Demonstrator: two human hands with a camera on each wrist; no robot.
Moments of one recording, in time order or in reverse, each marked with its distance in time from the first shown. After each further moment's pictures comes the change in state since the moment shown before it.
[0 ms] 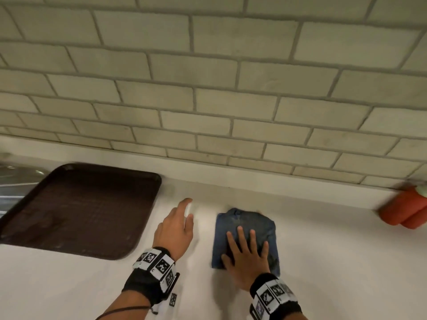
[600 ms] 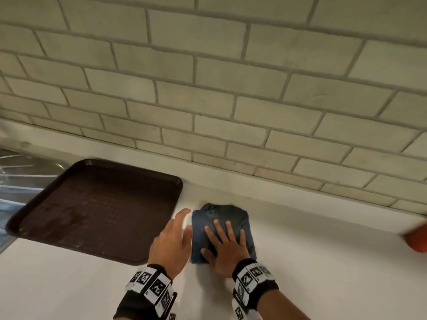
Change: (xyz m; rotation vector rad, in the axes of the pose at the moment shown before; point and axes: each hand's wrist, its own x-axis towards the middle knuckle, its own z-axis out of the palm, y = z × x) left_hand -0.011 -0.062 -0.041 -0.080 -0.003 -0.111; right_hand 0.061 -0.105 -0.022 -0.102 0.024 -0.194
